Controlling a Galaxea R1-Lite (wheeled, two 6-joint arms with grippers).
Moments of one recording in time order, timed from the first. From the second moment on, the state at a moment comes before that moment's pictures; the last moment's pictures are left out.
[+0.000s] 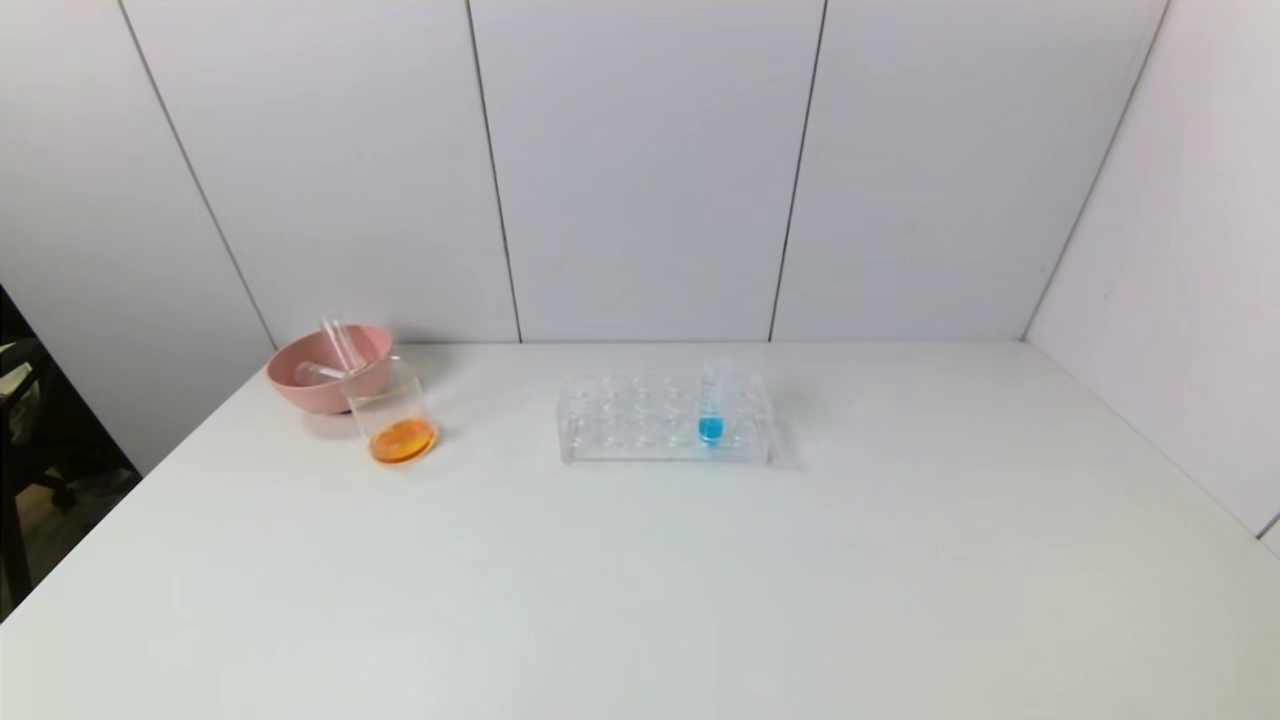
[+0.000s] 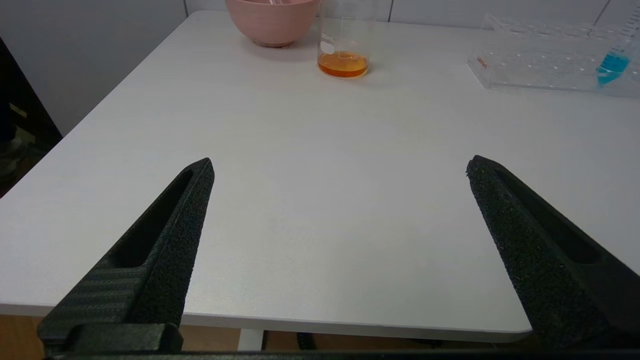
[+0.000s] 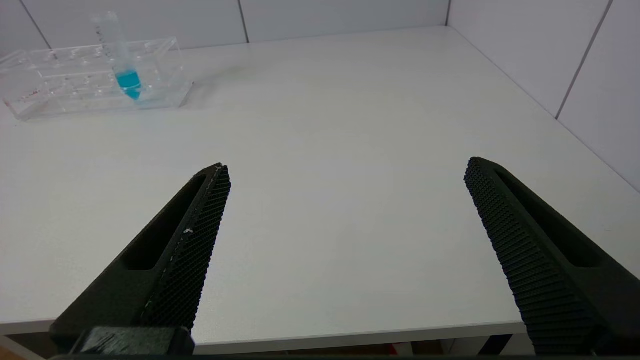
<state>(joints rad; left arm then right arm) 0.00 0.00 0.00 -0.01 0.03 -0.09 0.00 0.00 0.00 0.00 -0.04 0.09</state>
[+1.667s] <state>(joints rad) 0.00 0.00 0.00 -0.01 0.03 -0.09 0.00 0.00 0.00 0.00 -0.04 0.08</state>
